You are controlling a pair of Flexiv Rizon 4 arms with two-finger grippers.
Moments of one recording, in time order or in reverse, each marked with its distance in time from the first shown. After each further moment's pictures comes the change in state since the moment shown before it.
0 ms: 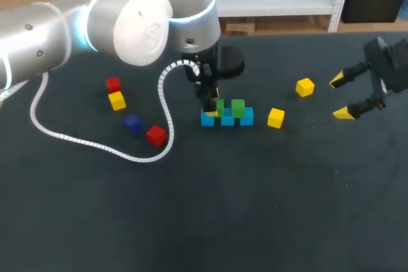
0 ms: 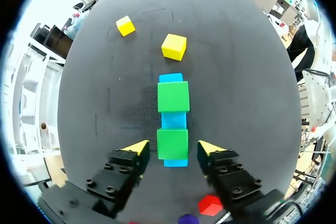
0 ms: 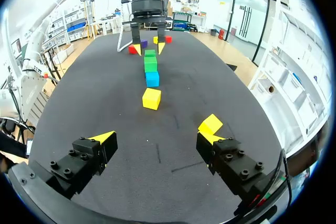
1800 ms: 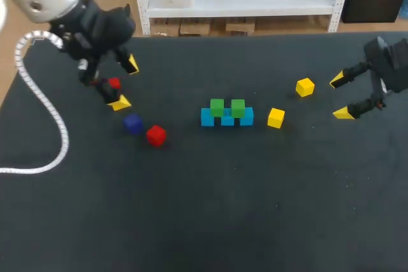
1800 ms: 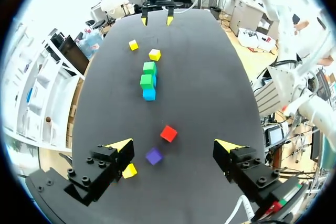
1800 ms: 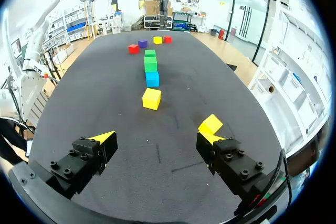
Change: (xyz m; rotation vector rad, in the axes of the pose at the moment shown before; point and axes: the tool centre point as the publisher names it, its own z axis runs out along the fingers) left arm 0.139 -0.079 -0.153 0.007 -0.237 -0.022; right arm 0.000 0.000 0.000 0.000 0.000 0.000
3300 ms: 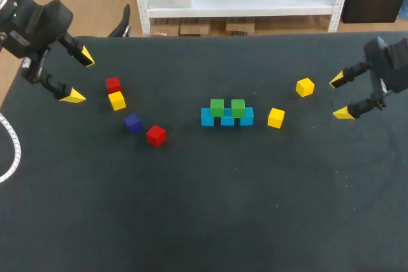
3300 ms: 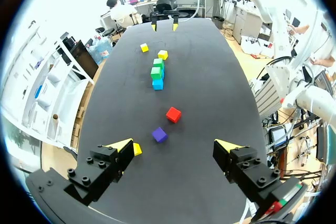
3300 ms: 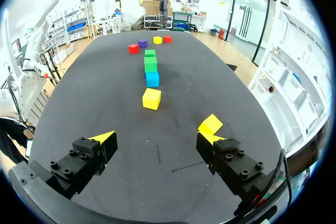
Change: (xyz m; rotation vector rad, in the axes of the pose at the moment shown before) left arm 0.057 0.000 -0.042 -0.061 -0.097 -0.009; right arm 0.000 0.000 0.000 0.000 0.000 0.000
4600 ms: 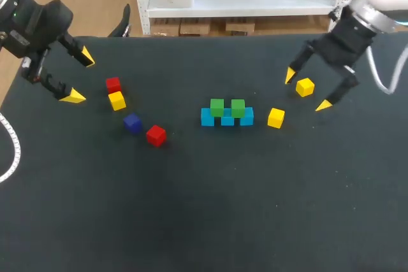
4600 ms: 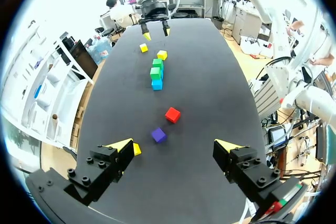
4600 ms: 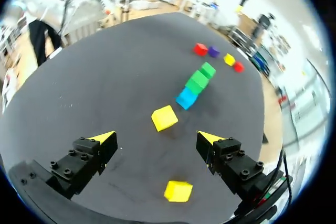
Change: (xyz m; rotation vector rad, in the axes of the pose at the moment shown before) left arm 0.000 0.000 0.000 0.001 0.001 0.000; right arm -0.046 -0.015 0.049 -0.386 0.126 -0.819
